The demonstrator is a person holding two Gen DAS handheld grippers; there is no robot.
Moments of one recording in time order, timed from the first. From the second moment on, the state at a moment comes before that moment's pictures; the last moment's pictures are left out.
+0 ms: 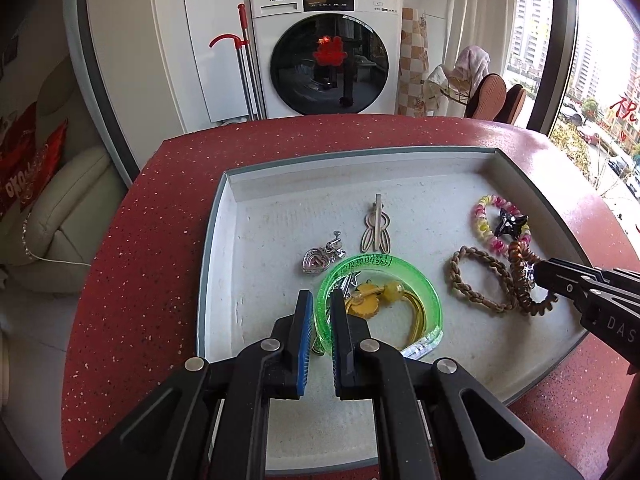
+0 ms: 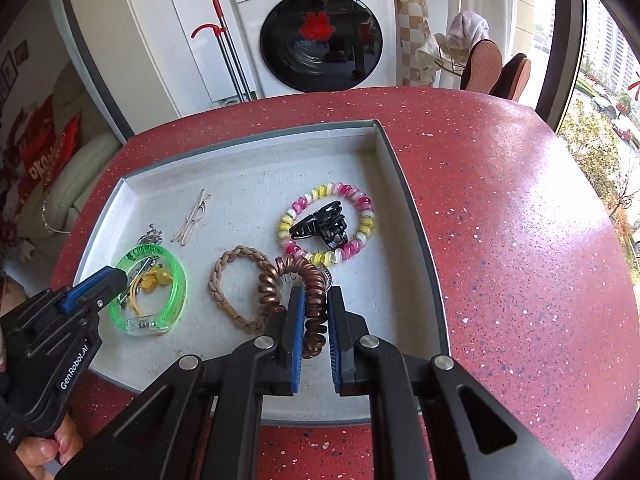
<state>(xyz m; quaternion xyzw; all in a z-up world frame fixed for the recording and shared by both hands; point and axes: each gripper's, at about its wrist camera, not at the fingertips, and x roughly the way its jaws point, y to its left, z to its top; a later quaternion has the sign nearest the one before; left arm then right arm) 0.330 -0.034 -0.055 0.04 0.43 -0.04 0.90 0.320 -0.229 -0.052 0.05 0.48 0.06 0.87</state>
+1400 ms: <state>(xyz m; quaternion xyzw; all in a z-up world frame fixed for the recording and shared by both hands) 0.298 -0.029 -0.006 0.04 0.36 -0.01 0.93 0.290 -0.251 -0.028 0.12 0.46 0.08 0.88</state>
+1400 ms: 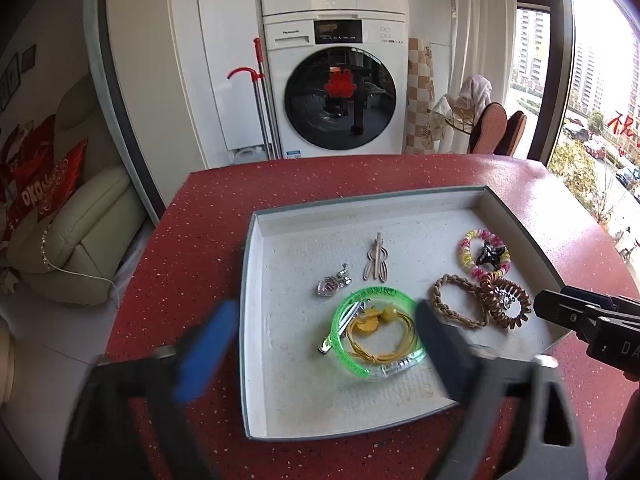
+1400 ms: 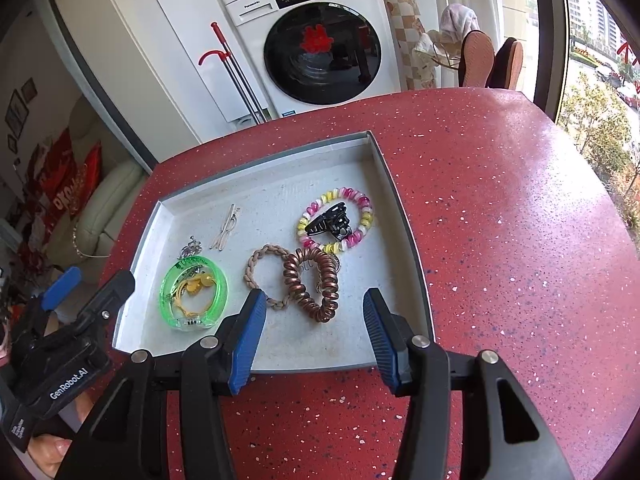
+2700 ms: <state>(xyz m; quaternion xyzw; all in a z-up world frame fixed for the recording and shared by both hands) 0.201 -0.013 -0.014 0.00 0.33 0.03 0.94 0.185 -0.229 -0.002 0.03 0.30 0.04 0.95</state>
